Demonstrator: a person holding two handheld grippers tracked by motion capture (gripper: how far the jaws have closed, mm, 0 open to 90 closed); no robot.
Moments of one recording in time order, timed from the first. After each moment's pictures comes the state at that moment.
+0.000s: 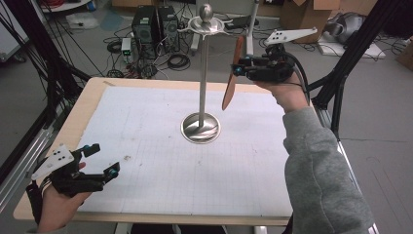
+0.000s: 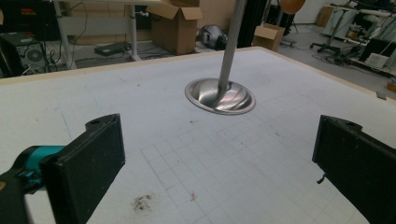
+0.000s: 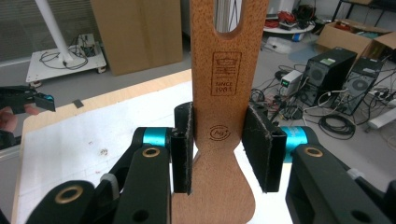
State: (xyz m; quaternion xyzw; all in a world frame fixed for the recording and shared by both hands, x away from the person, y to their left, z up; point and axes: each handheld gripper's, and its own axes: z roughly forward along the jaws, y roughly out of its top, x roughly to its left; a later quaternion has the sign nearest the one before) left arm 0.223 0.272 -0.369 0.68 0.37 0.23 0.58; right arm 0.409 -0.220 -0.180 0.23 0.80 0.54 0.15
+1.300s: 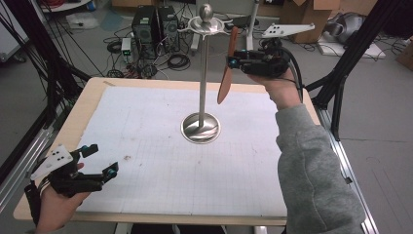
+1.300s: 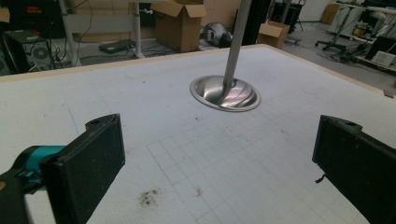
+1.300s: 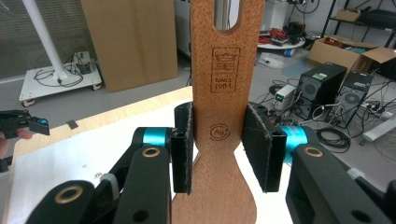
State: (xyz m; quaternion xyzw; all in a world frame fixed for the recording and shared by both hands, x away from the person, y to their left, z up) left arm 0.223 0.276 -0.371 0.69 0.38 0.23 0.57; right arm 0.412 -0.207 -0.173 0.23 0.77 0.56 0.16
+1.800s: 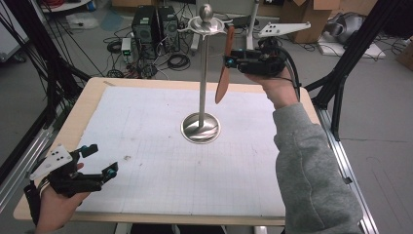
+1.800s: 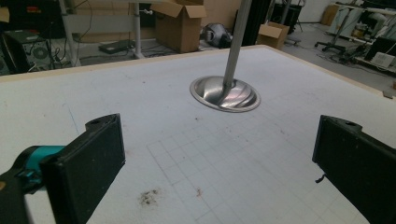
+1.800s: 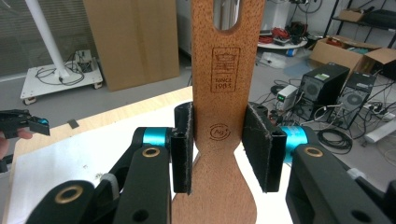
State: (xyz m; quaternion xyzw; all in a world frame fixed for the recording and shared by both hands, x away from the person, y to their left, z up) left arm 0.223 0.276 -0.371 0.69 0.38 0.23 0.58; right arm 0.414 -0.200 -0.172 0.23 0.78 0.56 0.16
